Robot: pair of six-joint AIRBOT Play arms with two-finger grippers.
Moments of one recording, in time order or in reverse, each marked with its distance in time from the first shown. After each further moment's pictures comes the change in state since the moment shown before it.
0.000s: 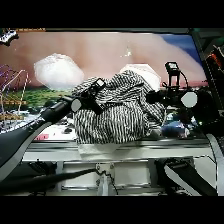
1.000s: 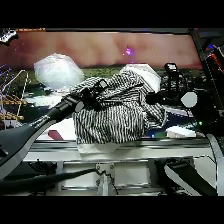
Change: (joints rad) left arm 0.024 -0.045 0.004 0.179 0.152 -0.002; right arm 0.000 0.000 0.000 0.002 0.024 0.000
